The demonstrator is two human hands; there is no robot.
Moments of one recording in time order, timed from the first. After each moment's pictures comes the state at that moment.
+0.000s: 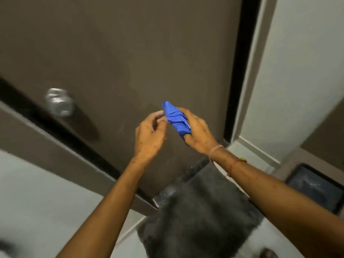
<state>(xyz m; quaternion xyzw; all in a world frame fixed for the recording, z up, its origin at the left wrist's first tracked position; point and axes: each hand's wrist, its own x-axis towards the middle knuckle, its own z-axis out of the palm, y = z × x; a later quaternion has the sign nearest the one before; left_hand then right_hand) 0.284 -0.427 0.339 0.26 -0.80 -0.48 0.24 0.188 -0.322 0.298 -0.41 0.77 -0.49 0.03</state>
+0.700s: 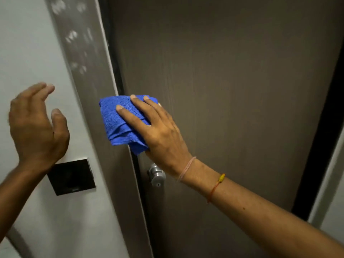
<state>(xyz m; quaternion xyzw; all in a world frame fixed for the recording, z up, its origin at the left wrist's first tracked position) 0.524 -0.693 0.586 0.27 -0.71 0.16 0.62 0.323 -0.497 0.574 -0.67 0.49 -0.43 -0.35</state>
